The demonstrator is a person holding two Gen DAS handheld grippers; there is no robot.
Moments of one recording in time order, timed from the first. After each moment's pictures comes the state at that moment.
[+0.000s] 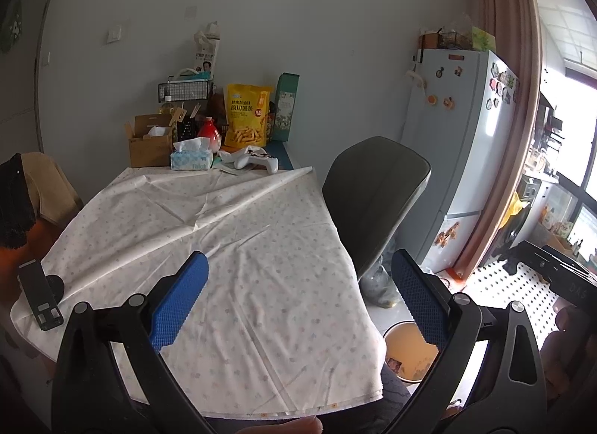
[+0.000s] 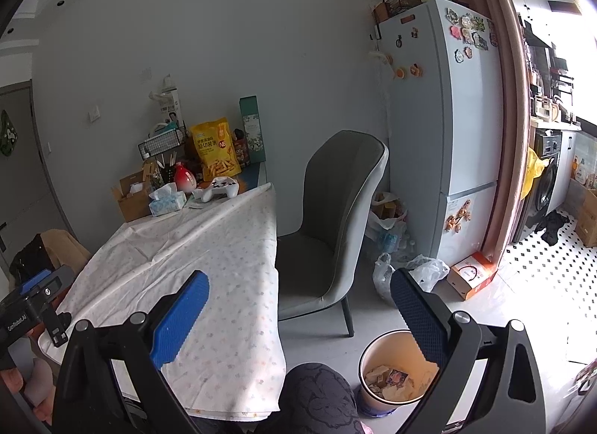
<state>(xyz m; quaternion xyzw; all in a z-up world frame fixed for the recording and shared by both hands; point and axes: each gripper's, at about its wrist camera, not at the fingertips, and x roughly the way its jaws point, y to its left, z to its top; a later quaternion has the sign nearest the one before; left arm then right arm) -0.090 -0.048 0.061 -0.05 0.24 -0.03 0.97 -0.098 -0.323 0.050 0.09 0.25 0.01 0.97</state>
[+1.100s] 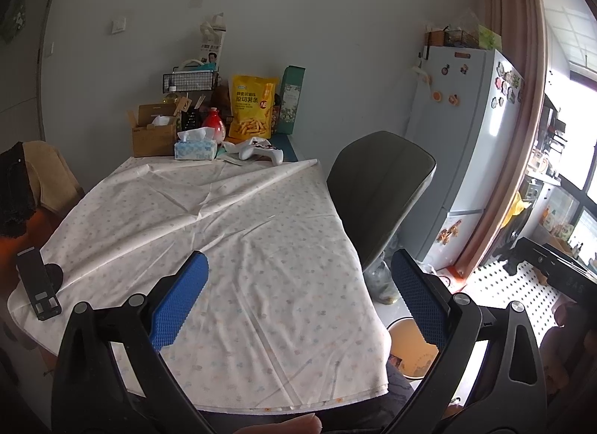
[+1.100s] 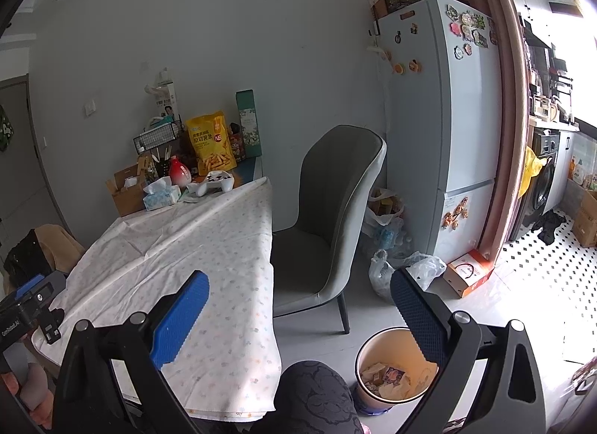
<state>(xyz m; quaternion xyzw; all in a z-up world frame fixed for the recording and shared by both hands) -0.087 -0.044 0.048 -0.06 0.25 -0.03 0.97 -0.091 -0.321 0.037 0.08 0.25 0.01 0.96</state>
